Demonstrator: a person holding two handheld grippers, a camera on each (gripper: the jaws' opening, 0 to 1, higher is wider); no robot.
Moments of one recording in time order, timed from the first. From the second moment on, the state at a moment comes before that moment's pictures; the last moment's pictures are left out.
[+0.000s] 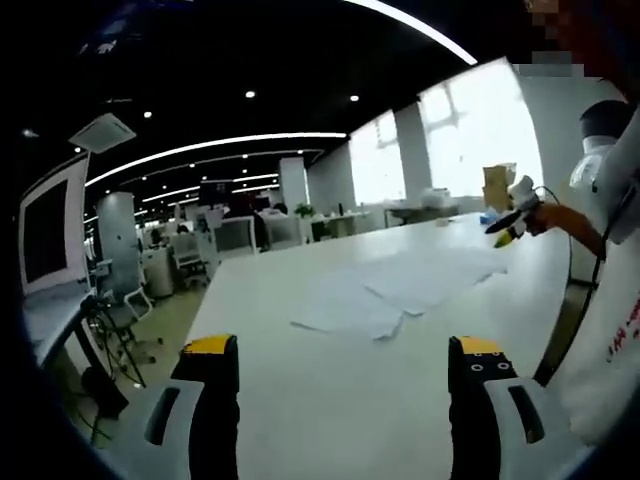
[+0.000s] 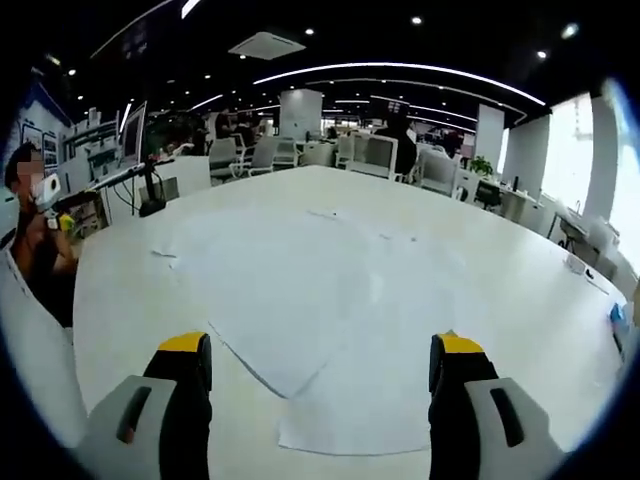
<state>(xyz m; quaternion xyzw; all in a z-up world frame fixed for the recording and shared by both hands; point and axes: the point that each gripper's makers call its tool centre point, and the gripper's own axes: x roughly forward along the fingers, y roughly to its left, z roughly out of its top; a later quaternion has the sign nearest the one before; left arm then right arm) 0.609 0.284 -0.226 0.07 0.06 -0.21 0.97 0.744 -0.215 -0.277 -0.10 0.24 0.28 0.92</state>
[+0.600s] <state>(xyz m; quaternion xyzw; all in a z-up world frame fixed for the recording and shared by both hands) 0.636 0.277 -0.226 0.07 0.06 -0.23 0.97 0.753 -0.213 -0.285 -0.09 0.25 0.27 0.93</state>
